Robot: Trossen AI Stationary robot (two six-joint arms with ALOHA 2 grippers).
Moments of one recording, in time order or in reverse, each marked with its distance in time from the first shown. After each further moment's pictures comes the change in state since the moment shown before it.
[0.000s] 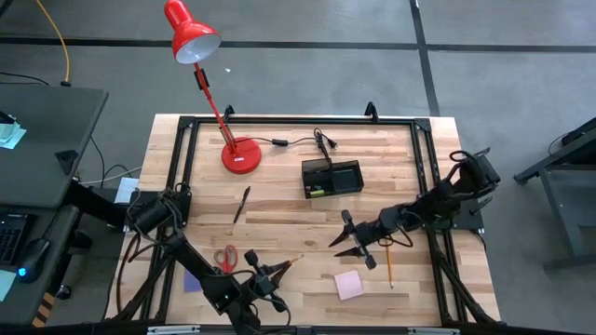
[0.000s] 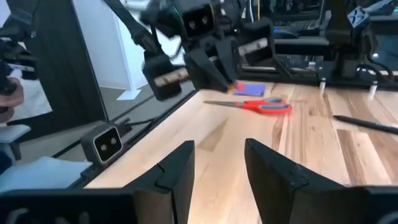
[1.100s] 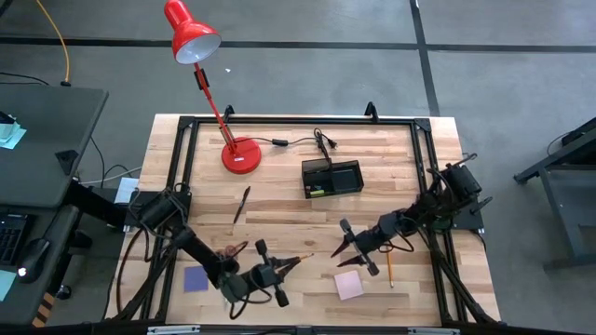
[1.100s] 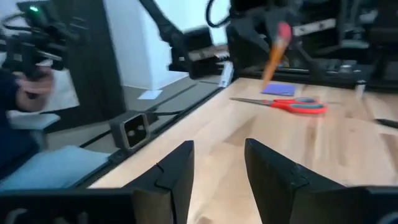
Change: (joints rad) left arm 0.086 0.002 -0.226 0.970 0.228 0.677; right arm 0.043 0.181 0.000 0.212 -0.035 -0.025
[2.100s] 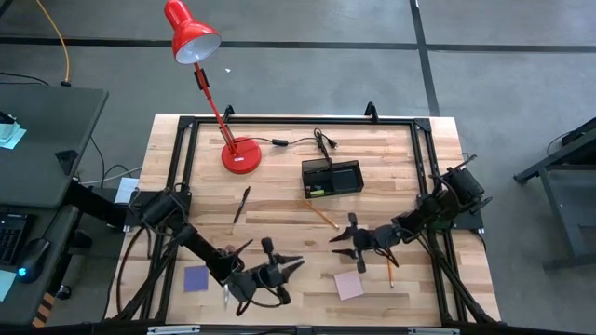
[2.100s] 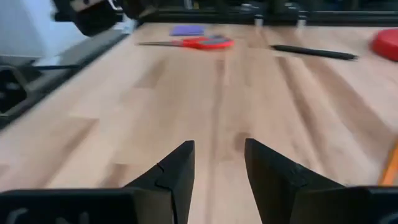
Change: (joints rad) left arm 0.014 -0.017 0.001 -0.205 0.058 -0.012; right arm 0.086 -0.001 0.000 -0.235 0.467 0.097
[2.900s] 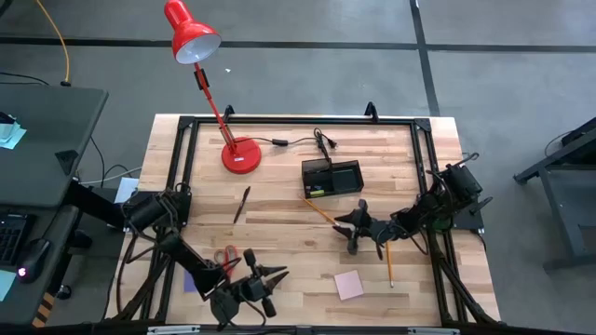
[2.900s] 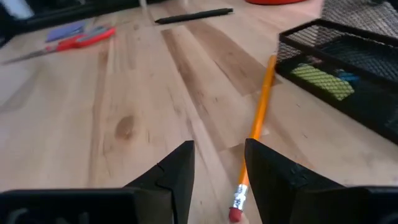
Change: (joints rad) left arm -0.133 -0.027 0.000 -0.102 -0.172 -0.102; right arm -0.075 0.000 -0.036 -0.120 0.261 0.334
